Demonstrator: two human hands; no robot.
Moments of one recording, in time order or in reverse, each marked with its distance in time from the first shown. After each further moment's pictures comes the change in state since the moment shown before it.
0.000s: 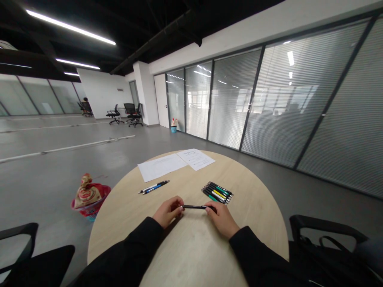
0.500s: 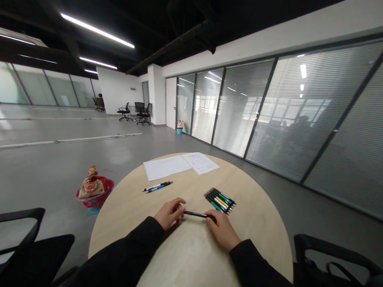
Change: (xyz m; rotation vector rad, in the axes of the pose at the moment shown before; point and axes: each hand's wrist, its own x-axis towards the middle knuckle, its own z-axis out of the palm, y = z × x) left_hand -0.002 0.011 0.009 0.202 0.082 -0.018; right_hand -0.004 0.006 -0.004 -0.088 -0.093 0.013
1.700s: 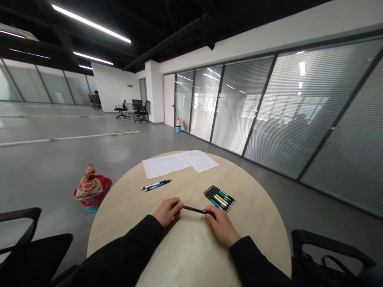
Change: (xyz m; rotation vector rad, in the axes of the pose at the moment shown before) left_hand -0.001 0.014 -0.003 0.108 0.039 -0.005; right_hand 0.000 -0.005 -0.002 0.051 0.013 0.004
